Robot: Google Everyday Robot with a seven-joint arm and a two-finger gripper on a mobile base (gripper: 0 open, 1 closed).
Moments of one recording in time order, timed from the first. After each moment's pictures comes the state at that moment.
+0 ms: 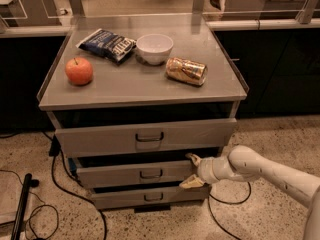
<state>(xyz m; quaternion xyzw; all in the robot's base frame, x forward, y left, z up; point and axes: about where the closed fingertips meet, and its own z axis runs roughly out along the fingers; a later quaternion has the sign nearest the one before) 0.572 -0.118 0.412 -0.60 0.68 0.22 0.35</state>
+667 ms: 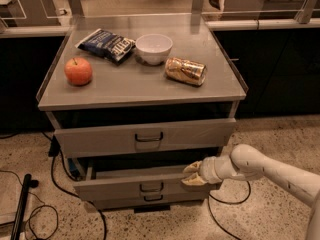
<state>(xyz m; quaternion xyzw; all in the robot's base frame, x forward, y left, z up) 0.574 -0.122 0.424 -0.60 0.68 0.22 0.35</state>
